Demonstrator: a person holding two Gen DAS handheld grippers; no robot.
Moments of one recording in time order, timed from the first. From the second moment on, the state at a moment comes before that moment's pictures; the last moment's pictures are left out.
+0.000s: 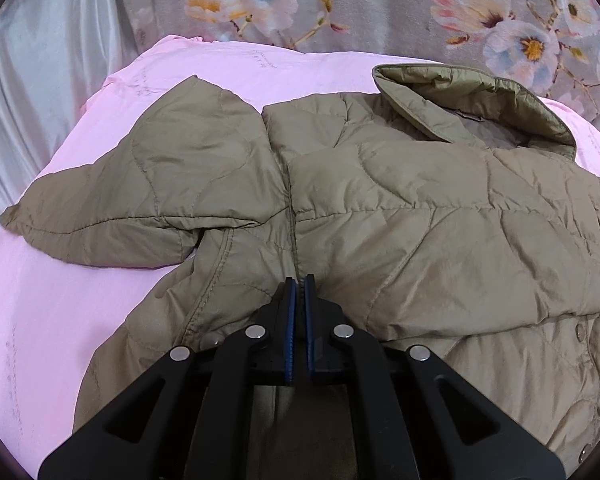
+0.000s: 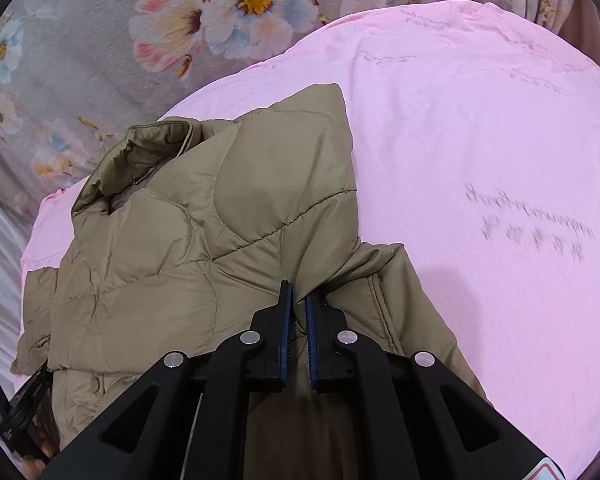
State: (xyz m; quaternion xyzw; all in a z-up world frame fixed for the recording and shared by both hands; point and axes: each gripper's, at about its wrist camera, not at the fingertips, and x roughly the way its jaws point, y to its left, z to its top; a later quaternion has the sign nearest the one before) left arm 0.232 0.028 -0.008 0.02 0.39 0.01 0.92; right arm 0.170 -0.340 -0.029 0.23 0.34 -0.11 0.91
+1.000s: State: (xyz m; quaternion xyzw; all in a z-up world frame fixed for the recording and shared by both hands) left arm 0.263 -0.031 -0.007 0.07 0.39 -0.05 0.92; right arm 0.211 -0.258 -0.009 0.09 0.39 -0.03 0.92
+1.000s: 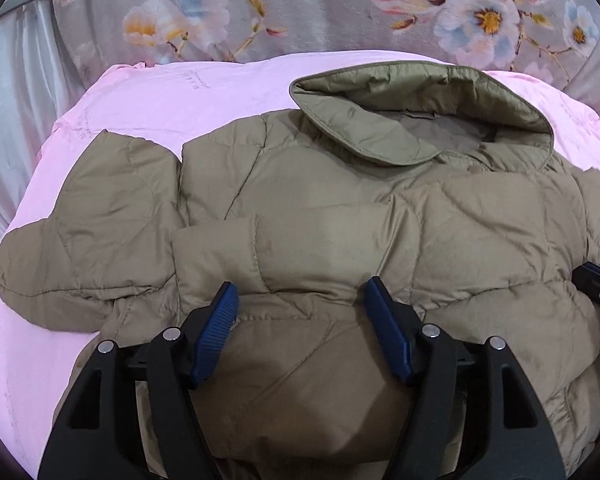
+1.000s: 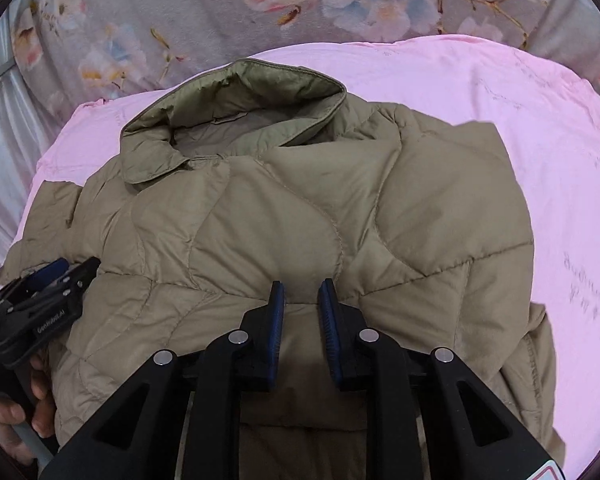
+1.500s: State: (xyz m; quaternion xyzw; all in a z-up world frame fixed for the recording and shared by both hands) left arm 0.262 -0.037 -0.012 0.09 0.39 -0.03 0.92; right arm 0.222 -0.245 -0.012 0.04 0.38 -0.07 0.92
